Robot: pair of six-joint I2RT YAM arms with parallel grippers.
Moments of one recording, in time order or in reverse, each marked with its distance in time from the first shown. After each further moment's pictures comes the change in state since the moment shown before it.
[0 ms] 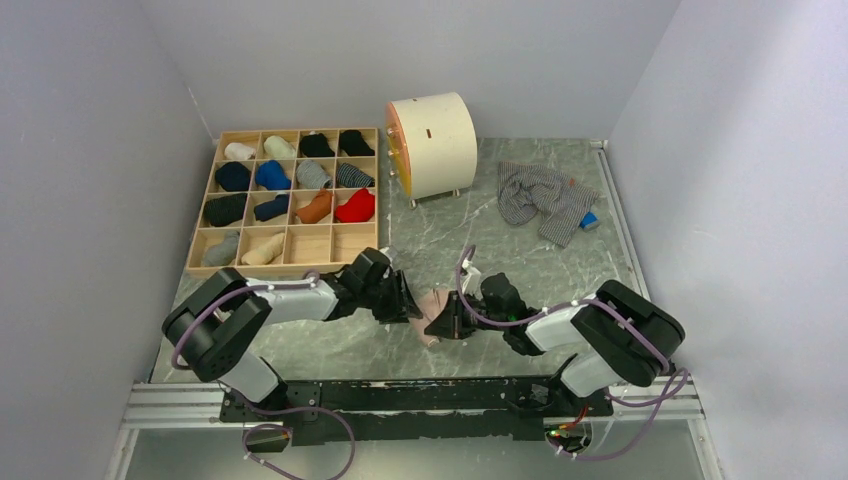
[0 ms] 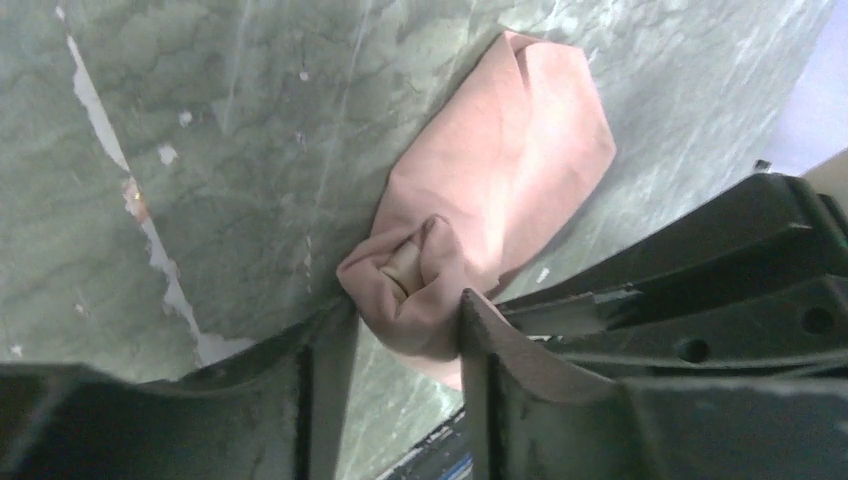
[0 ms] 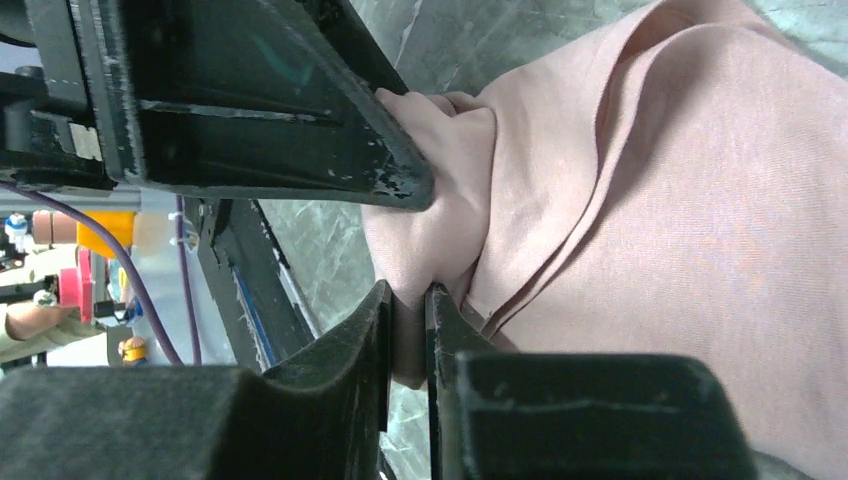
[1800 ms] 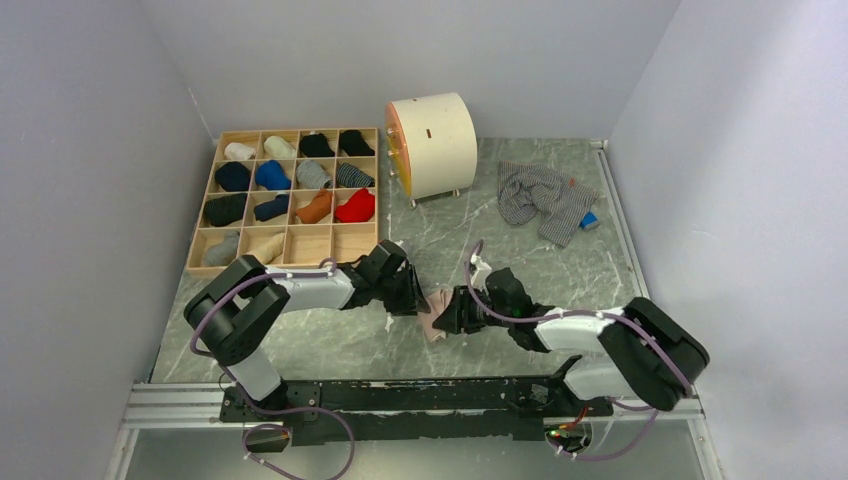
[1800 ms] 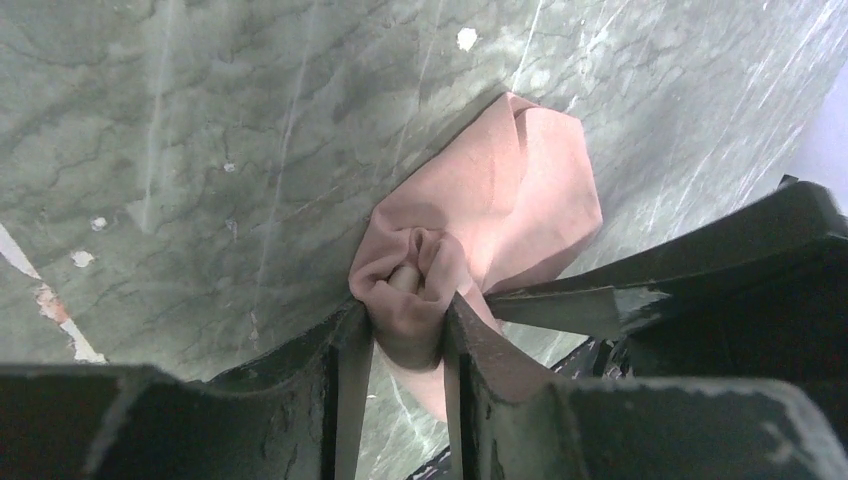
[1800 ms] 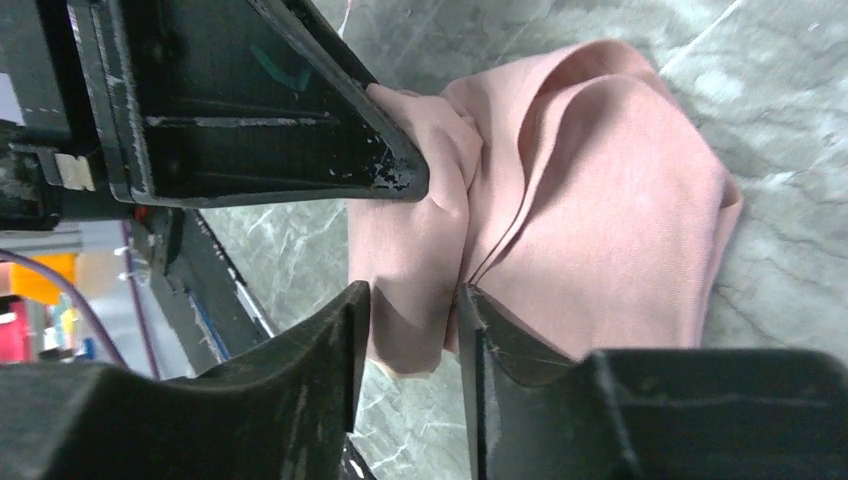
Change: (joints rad) left arm -0.033 0.130 0.148 -0.060 -0.040 0.024; right arm -0.050 -0.132 0.011 -0.214 0.079 -0.044
